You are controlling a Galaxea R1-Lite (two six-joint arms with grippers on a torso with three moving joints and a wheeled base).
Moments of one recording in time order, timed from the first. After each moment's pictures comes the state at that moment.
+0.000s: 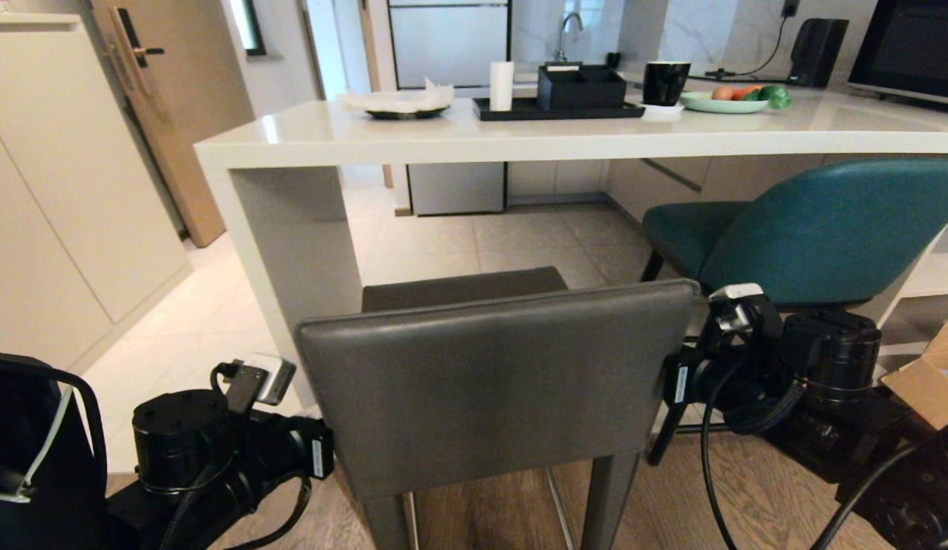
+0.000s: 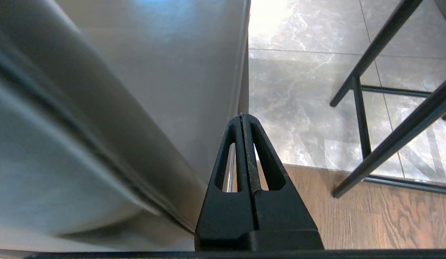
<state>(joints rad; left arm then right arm) -0.36 1.96 -0.17 -1.52 0.01 -0.09 0.35 1.83 -0.46 -1.16 -0.05 0.04</state>
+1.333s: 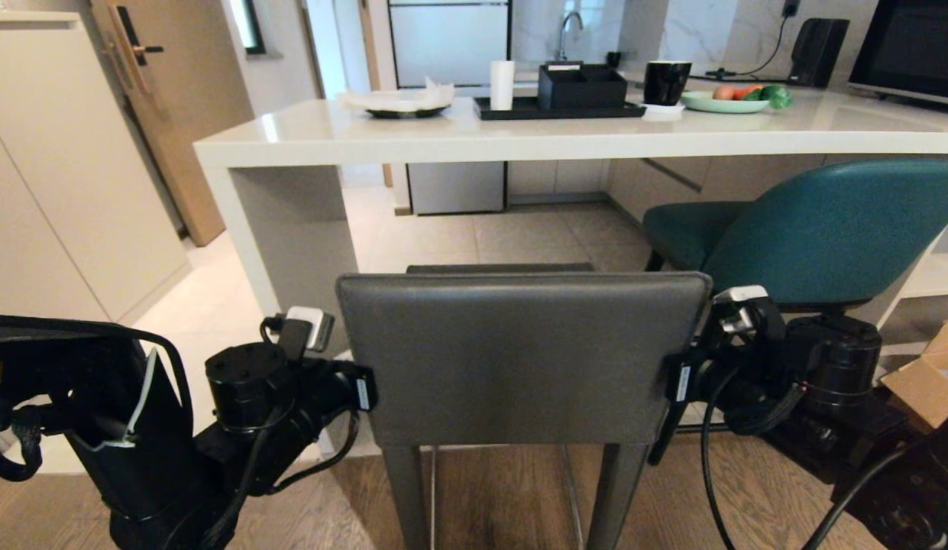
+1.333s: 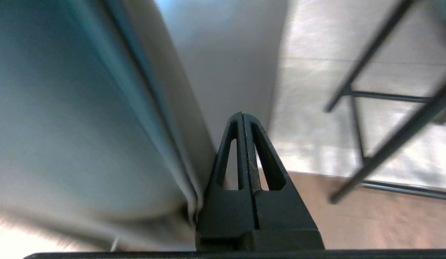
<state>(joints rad) -0.42 2.07 -0.46 -1.54 0.09 -0.08 0.35 1.86 -0.44 -1.22 -0.01 0.04</state>
